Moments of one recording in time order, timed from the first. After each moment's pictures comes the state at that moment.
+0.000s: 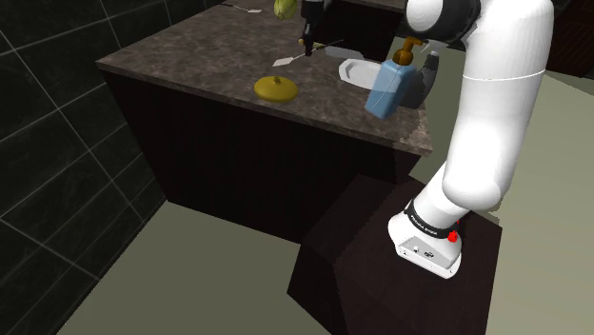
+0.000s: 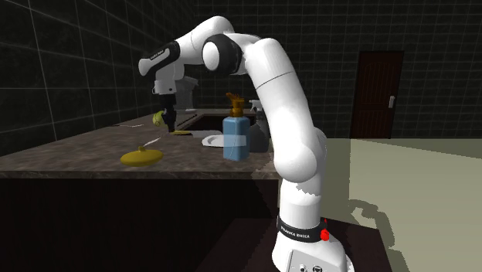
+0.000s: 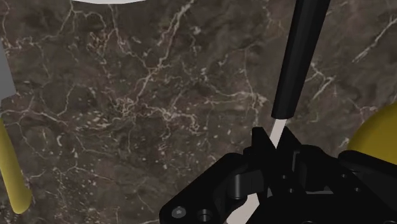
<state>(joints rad) -0.06 0.44 -0.35 -1.39 0.10 1.76 -0.78</state>
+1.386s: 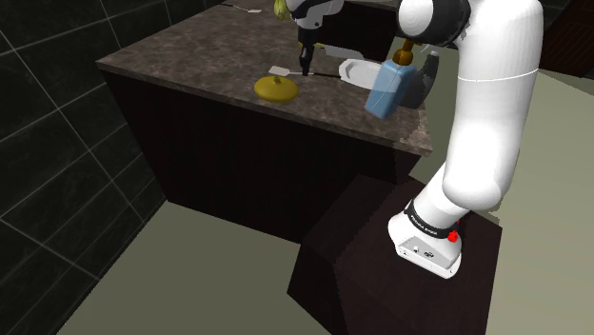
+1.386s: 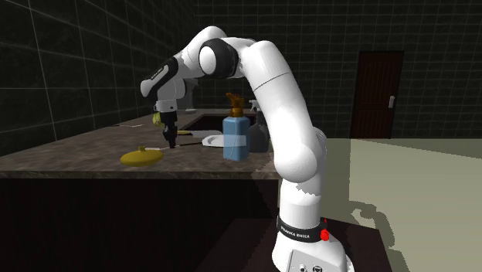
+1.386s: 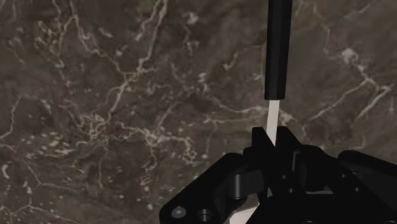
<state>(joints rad) -0.05 0.49 -0.34 -1.53 0.12 1.94 -0.79</state>
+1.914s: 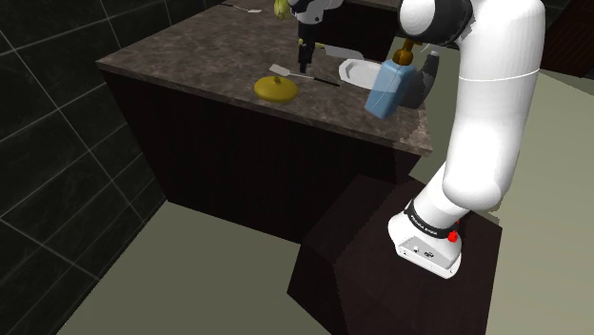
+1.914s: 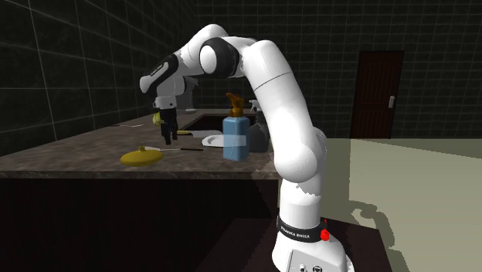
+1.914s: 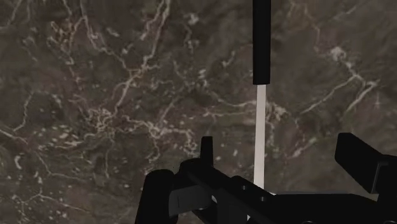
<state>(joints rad) -0.05 0.48 -0.34 -1.51 0.11 1.91 -0.78</state>
